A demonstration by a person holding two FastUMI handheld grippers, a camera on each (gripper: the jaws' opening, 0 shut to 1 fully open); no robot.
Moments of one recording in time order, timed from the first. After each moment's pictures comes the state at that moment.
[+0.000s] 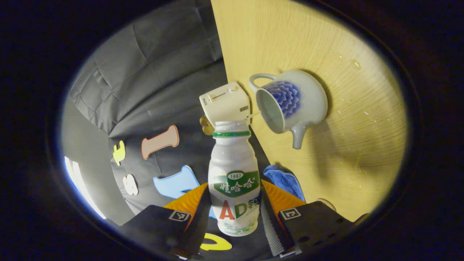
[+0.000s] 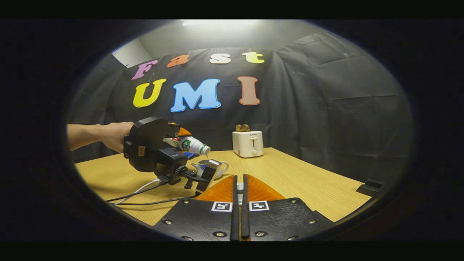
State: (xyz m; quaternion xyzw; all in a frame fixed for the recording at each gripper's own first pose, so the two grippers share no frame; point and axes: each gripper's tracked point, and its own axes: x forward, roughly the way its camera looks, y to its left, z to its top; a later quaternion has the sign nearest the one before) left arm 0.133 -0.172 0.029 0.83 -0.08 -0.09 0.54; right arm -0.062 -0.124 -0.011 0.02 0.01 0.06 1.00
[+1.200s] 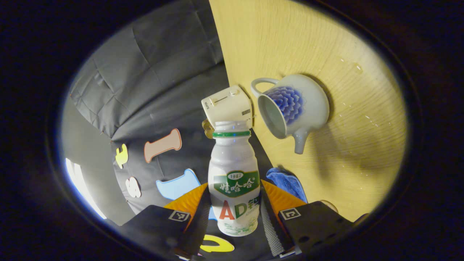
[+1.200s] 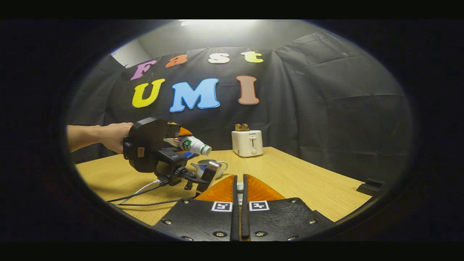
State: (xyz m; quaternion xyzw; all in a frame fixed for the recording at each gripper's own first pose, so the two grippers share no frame) left arm 0.135 -0.178 0.032 0.83 -0.10 -0.09 0.54; right arm -0.062 -0.125 -0.011 0.03 0.01 0.06 1.00
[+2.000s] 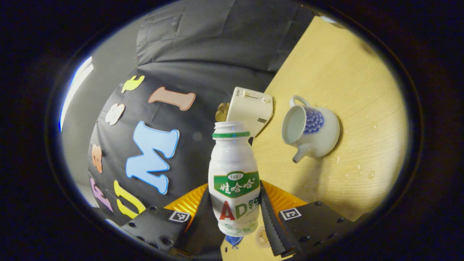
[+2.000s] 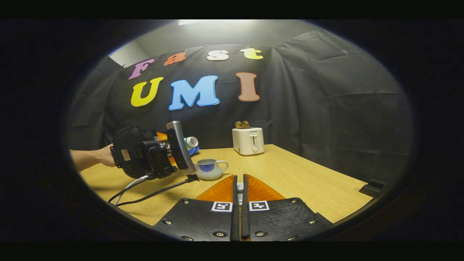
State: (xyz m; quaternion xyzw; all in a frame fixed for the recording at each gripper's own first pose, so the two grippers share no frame) left arm 0.132 -0.133 0.007 0.55 -0.06 -0.16 0.82; right arm -0.047 -0.120 -0.005 0.02 0.02 0.07 1.00
